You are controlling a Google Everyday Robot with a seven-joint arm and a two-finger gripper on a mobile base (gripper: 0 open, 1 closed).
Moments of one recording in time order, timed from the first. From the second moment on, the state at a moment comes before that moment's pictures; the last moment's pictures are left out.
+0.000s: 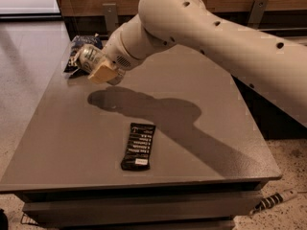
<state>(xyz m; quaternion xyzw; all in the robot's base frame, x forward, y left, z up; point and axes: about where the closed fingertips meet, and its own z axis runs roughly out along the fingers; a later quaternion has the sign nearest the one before) 0.600 0.134 0.909 -0.61 0.66 0.15 0.40</state>
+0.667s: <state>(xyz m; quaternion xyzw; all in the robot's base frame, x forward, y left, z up) 0.594 0.141 0.912 -0.57 0.62 0.21 0.49</state>
